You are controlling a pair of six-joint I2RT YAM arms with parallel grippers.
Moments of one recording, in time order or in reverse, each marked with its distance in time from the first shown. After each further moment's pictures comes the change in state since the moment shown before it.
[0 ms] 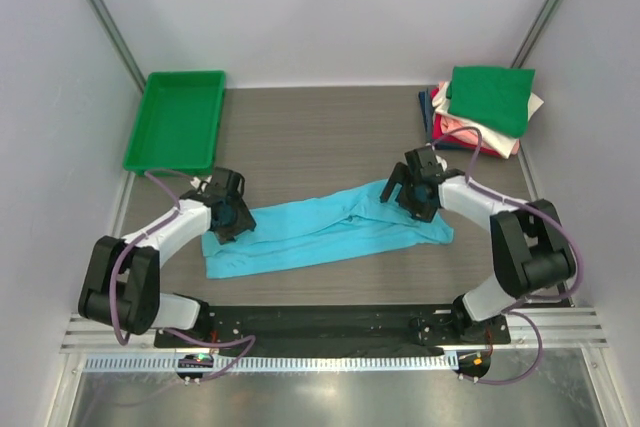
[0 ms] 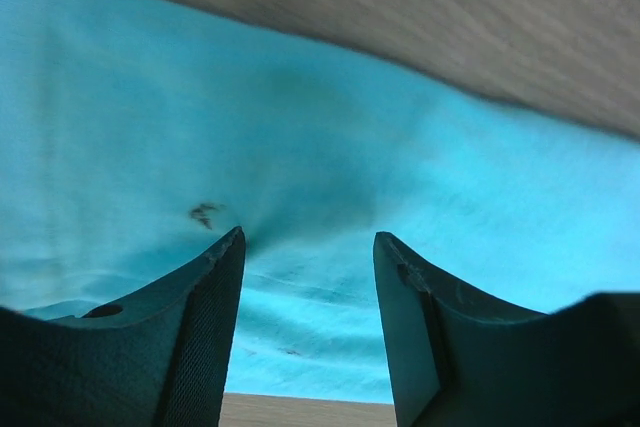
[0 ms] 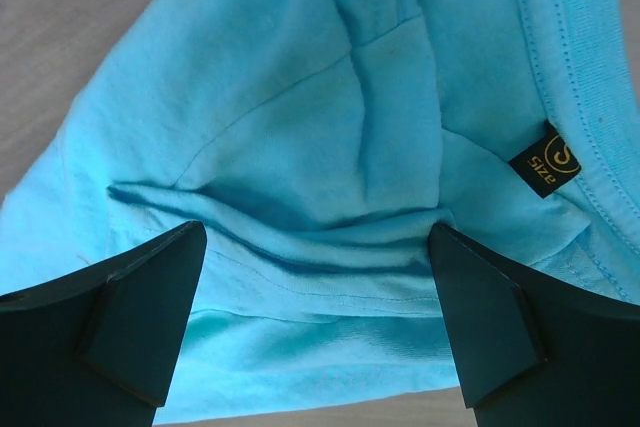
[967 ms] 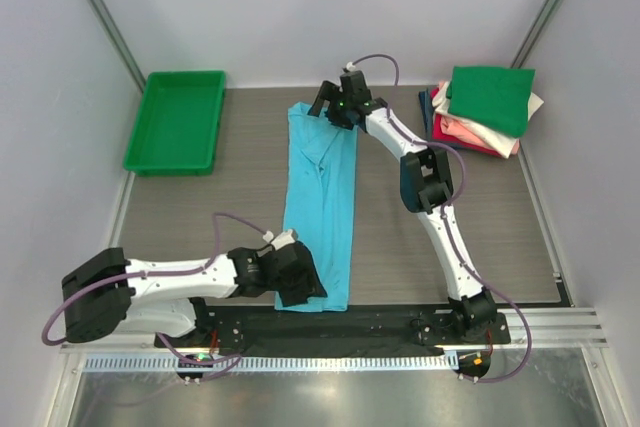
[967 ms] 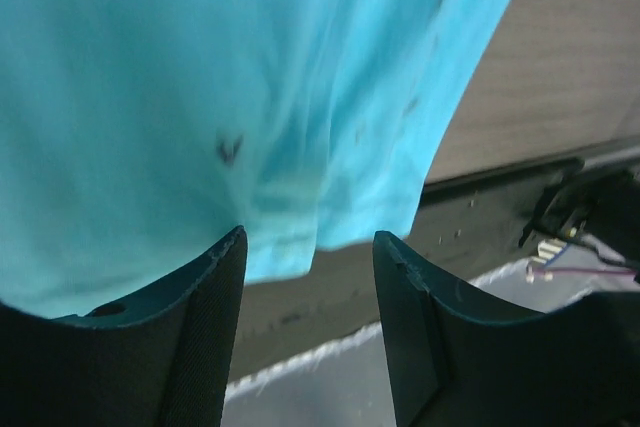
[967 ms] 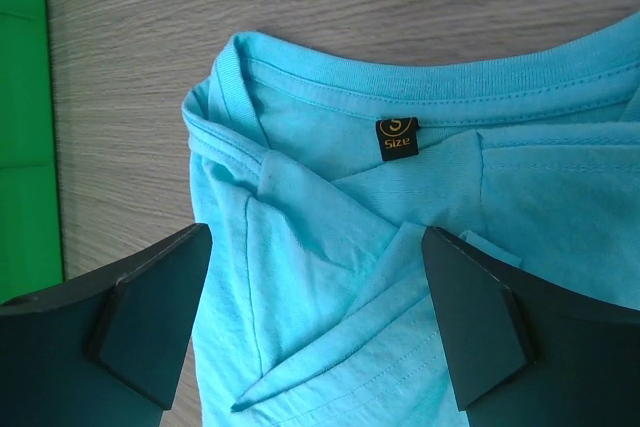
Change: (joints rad) left arm -0.900 -0.137 -0.187 0.224 0.055 -0.626; right arm 0.098 1.155 1.584 0.018 -0.197 -0.109
